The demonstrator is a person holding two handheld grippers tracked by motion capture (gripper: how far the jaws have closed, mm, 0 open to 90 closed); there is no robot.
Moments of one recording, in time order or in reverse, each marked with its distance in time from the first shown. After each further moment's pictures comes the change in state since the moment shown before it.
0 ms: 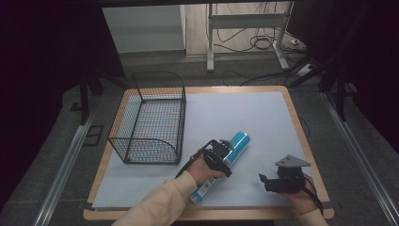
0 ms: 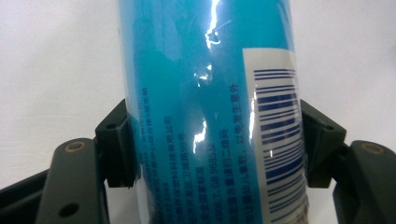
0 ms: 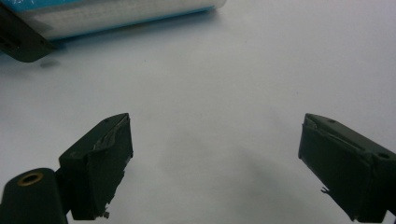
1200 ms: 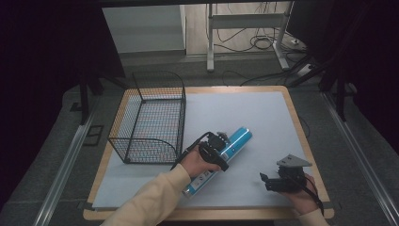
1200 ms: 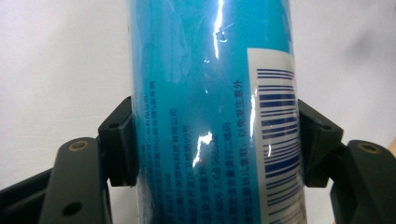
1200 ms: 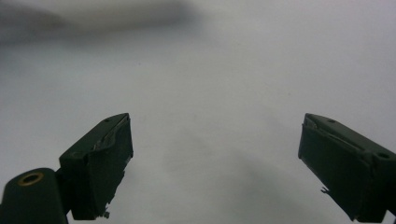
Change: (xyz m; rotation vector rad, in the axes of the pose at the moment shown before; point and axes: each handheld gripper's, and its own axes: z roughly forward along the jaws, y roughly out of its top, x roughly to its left) left arm 0.010 0.004 -0.038 -0.039 -0.031 0.046; right arm -0.002 0.001 -0.002 -0.011 -0.015 0.004
